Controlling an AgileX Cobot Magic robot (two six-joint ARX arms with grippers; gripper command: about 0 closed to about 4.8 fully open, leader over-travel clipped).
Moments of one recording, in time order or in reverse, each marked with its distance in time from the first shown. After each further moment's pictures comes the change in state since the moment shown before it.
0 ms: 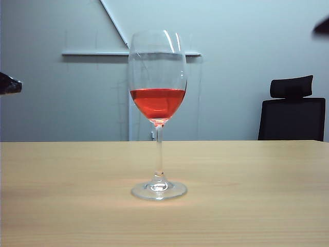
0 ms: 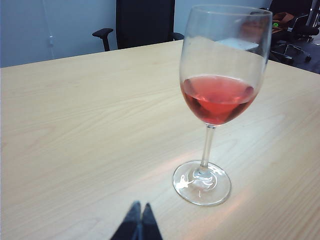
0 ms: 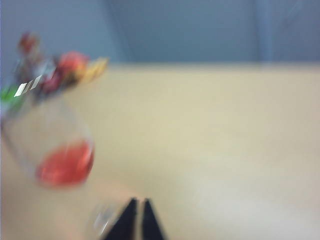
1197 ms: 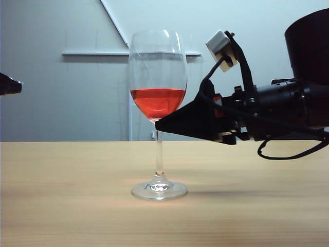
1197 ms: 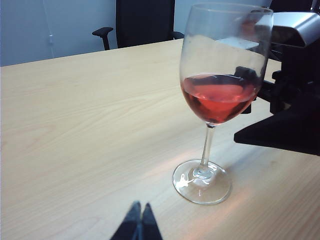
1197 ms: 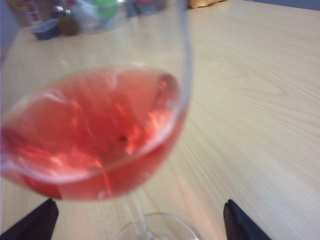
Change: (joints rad) left arm 0.000 0.000 0.000 -0.003 0.000 0.000; right arm 0.507 1.266 0.151 1.014 0.032 -0.195
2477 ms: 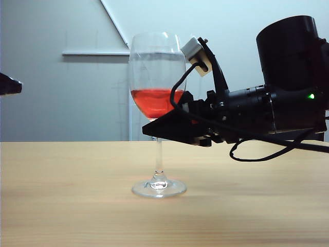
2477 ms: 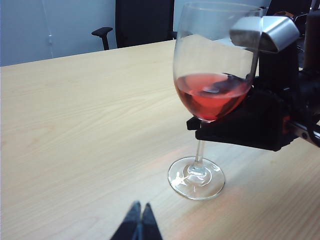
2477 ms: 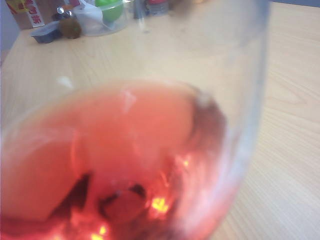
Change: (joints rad) left arm -0.001 0.000 0.000 0.000 0.000 0.000; right arm 0.076 0.087 0.092 0.006 0.066 0.030
